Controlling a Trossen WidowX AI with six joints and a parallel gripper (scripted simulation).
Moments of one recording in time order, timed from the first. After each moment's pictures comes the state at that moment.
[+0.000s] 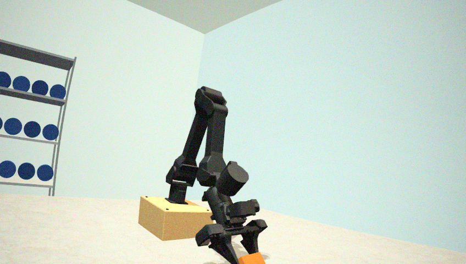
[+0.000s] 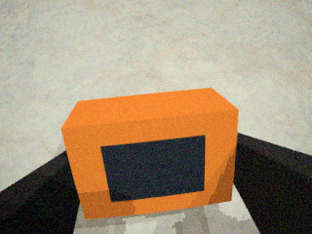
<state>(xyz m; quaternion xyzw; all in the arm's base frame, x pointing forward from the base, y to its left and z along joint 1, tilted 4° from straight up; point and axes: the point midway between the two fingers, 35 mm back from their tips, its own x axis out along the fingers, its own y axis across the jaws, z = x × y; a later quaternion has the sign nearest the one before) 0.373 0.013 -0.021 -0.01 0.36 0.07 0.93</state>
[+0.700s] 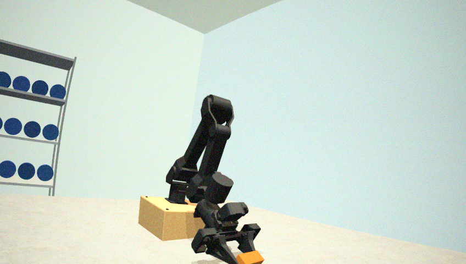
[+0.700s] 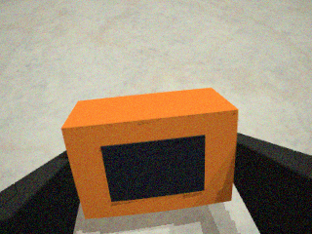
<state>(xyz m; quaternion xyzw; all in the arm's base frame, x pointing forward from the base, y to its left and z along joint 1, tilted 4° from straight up) 0.363 0.013 -0.029 0.00 0.23 0.07 0.97</state>
